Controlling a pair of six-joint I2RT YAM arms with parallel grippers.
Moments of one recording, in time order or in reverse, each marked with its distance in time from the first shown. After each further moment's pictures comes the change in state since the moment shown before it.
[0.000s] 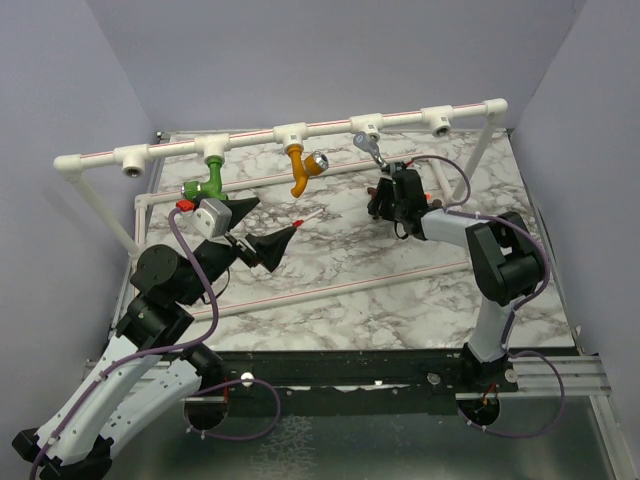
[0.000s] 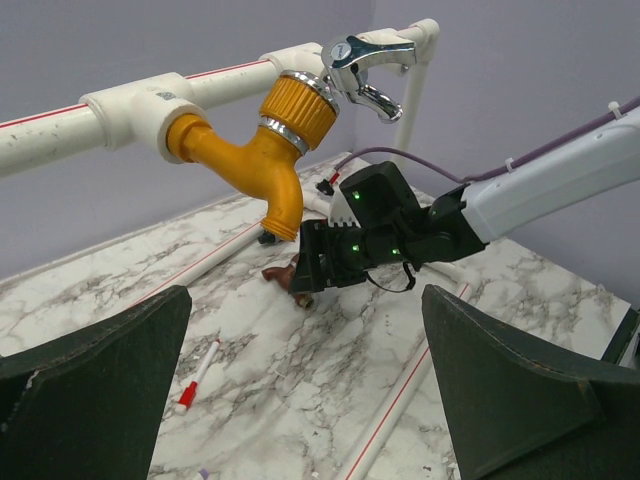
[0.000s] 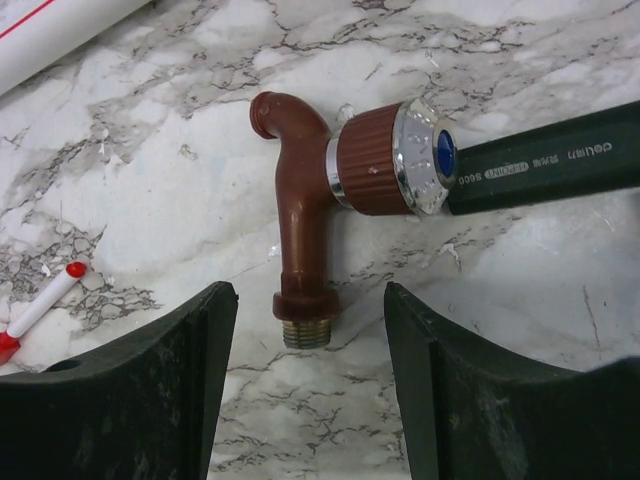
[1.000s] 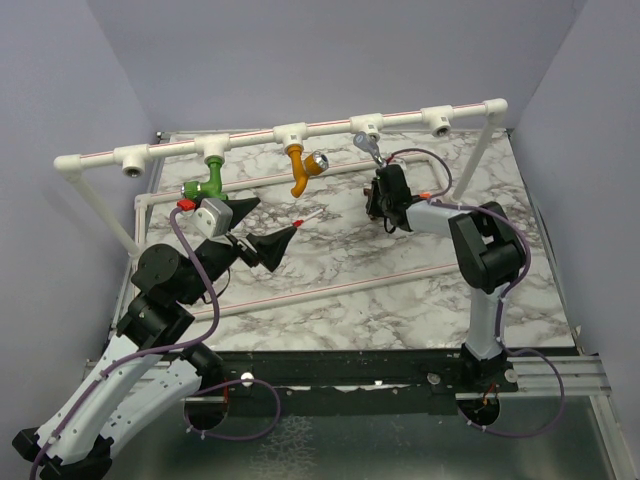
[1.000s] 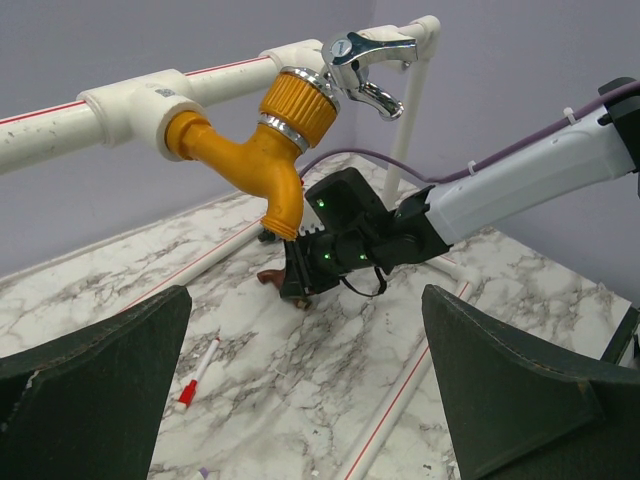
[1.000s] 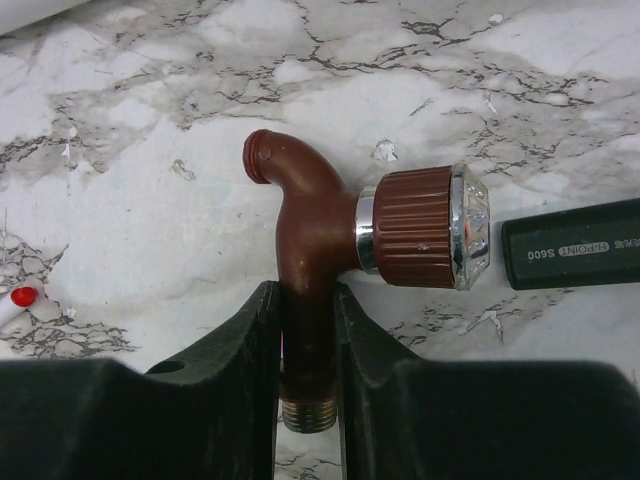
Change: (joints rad) left arm 0.000 0.005 0.000 -0.001 0.000 0.000; right arm 0.043 0.152 0.174 -0.074 0.056 -0.110
